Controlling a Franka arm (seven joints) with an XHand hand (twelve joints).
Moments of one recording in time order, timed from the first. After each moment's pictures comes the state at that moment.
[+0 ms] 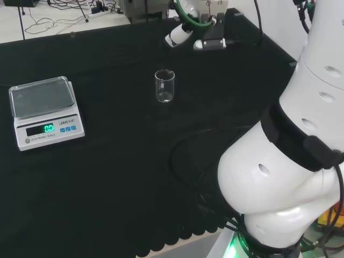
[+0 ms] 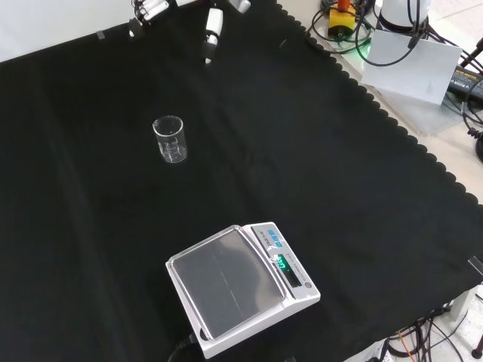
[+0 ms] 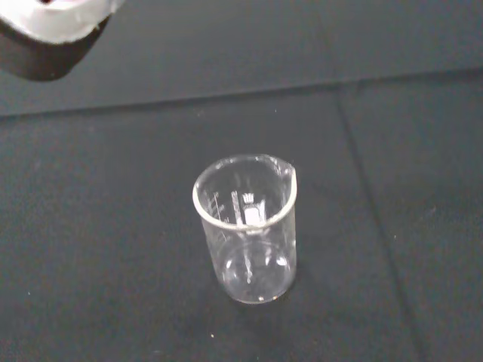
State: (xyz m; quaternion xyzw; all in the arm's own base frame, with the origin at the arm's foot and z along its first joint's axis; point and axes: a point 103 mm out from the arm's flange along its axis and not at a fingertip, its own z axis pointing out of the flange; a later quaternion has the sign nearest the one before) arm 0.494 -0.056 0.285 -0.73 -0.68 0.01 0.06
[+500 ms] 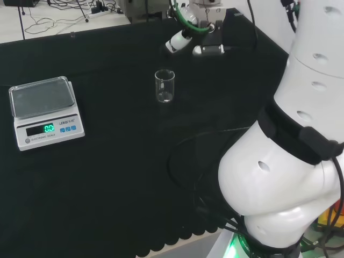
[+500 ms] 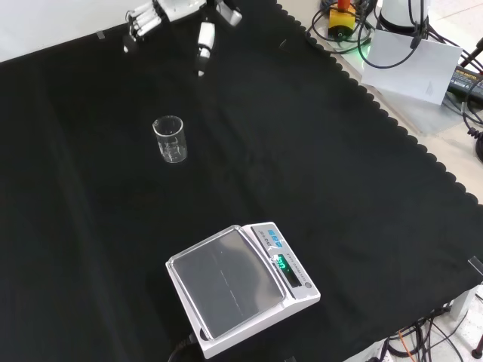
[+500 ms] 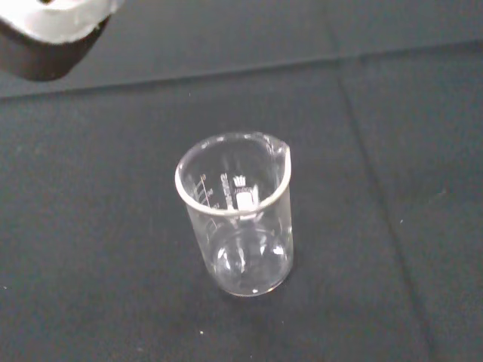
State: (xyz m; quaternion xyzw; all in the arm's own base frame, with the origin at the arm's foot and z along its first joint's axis) arm 0.514 -0.062 0.254 -0.73 -0.68 0.01 0.08
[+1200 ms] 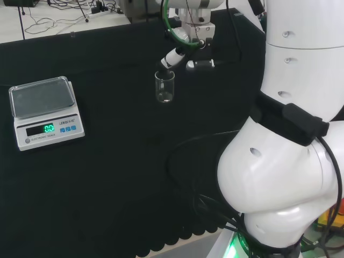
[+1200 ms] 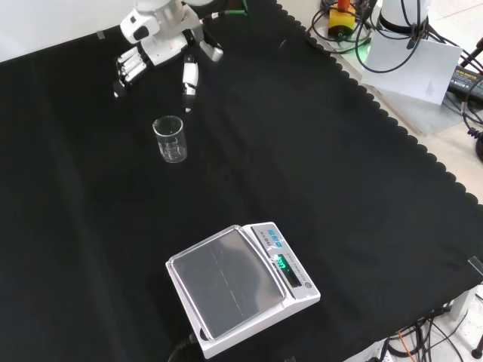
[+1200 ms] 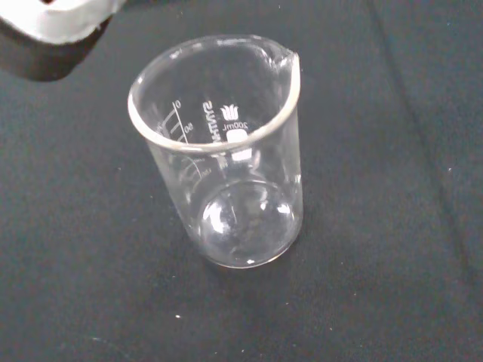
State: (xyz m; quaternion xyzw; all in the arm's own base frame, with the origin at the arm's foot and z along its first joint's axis) arm 0.560 -0.065 0.177 -0.72 -0.69 0.03 0.11
